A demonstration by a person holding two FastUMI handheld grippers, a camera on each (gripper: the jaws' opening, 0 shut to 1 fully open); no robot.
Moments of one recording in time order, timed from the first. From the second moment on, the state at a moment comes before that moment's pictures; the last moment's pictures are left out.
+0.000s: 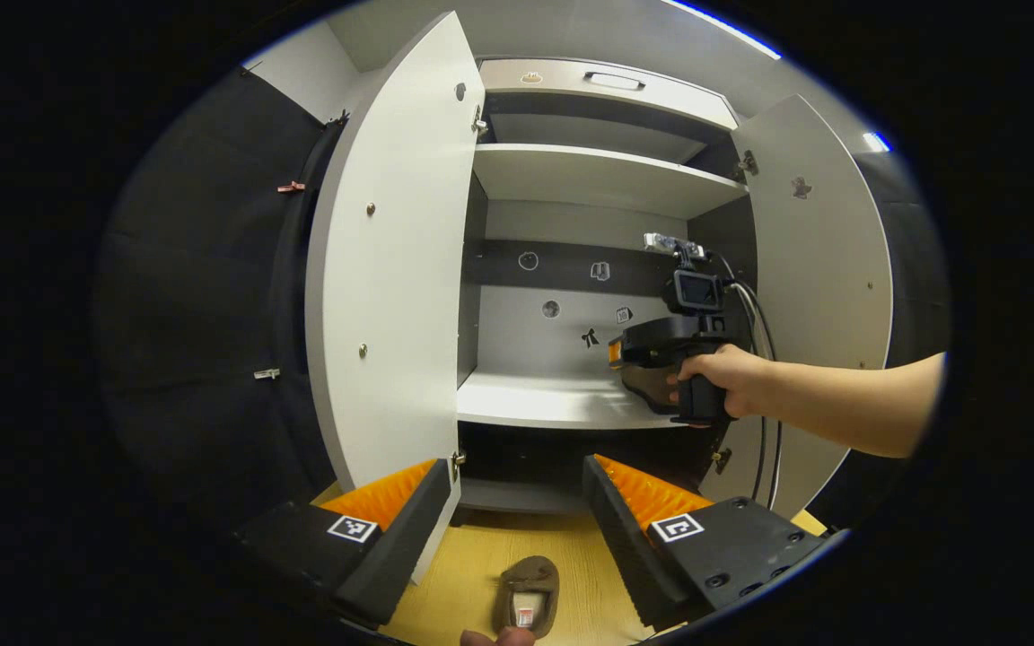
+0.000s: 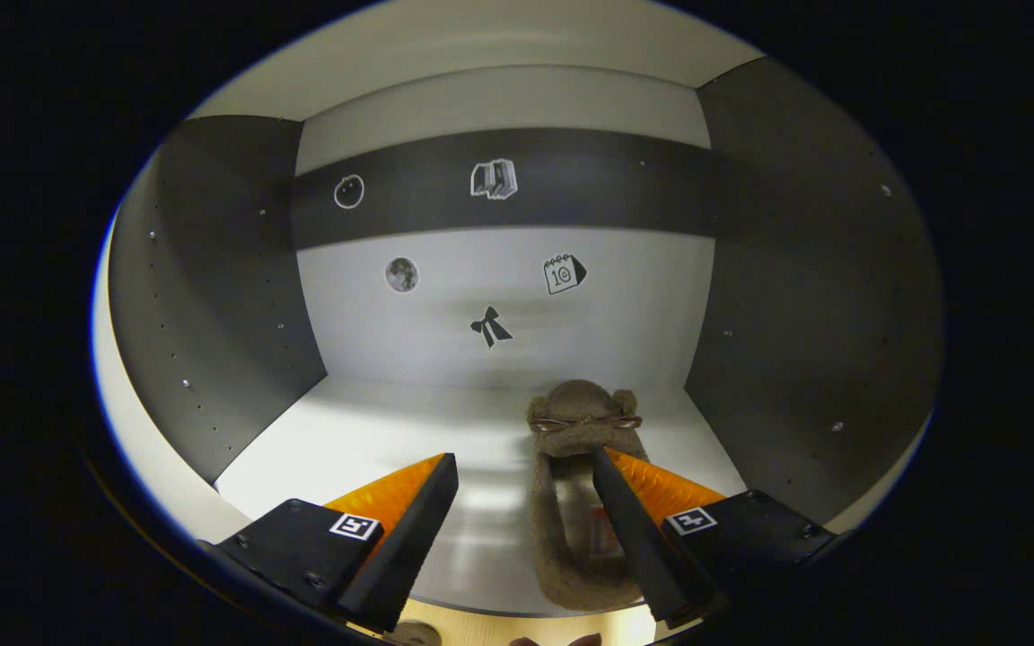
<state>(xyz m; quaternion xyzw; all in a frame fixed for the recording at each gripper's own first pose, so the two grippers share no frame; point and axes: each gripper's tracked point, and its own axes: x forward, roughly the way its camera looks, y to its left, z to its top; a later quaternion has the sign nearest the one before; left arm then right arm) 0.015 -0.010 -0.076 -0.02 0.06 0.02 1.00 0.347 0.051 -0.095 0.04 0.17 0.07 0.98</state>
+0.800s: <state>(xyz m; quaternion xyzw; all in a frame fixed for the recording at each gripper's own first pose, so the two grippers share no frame) -0.010 -0.024 -0.226 0.01 0.21 -0.02 0.98 0.167 -0.006 0.016 0.05 -0.01 0.06 1.00</state>
